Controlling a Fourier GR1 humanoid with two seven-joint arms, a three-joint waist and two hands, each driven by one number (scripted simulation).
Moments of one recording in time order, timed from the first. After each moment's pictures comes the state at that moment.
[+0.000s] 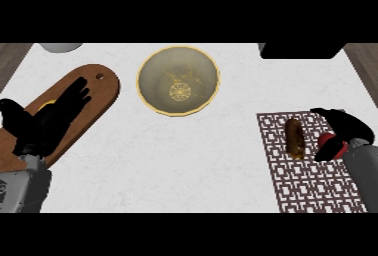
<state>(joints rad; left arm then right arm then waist) -0.23 0.28 0.12 -1.50 0.14 -0.20 0.29 -0.41 -0.45 -0.03 -0.95 0.87 0.36 0.25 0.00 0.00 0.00</state>
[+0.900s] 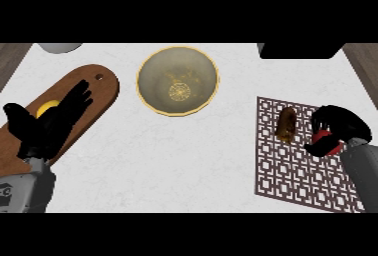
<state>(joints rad) -0.21 0.24 0.13 -1.51 0.10 -0.20 0.29 -0.42 -0.44 -0.03 -0.94 0.93 0.25 0.07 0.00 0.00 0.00</state>
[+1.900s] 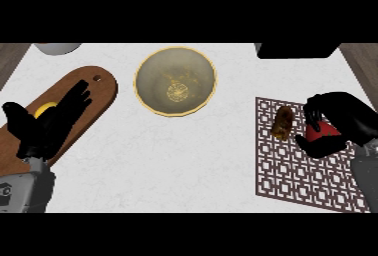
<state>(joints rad) -0.21 0.24 0.15 -1.50 0.09 -0.20 0.29 -0.32 -0.43 0.01 -1.57 0.85 0.50 0.06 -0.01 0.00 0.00</state>
